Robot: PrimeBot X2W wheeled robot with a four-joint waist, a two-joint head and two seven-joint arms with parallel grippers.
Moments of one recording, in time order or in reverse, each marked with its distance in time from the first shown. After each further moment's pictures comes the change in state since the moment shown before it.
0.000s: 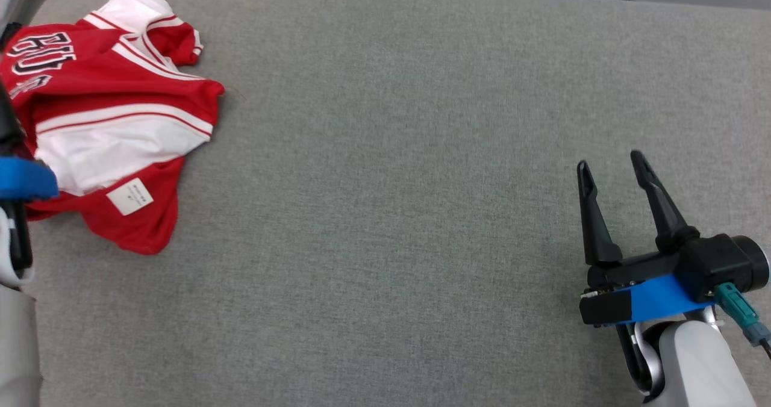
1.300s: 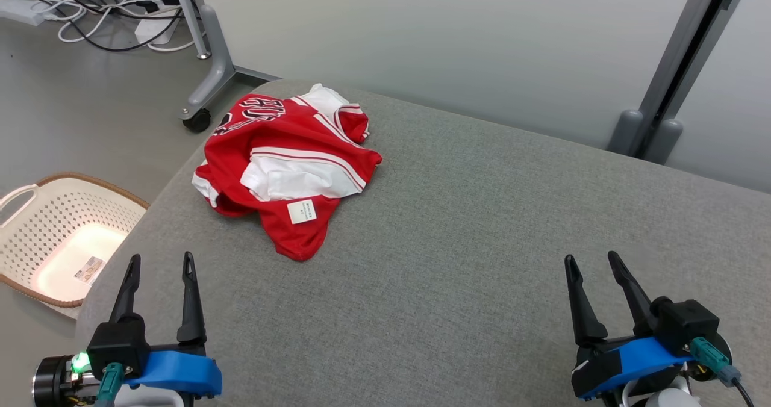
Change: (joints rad) left arm 0.494 -0.204 -0.143 -0.128 0.099 0.066 -0.002; right arm 0.119 0.001 0.015 0.198 0.143 0.000 -0.004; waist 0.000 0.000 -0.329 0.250
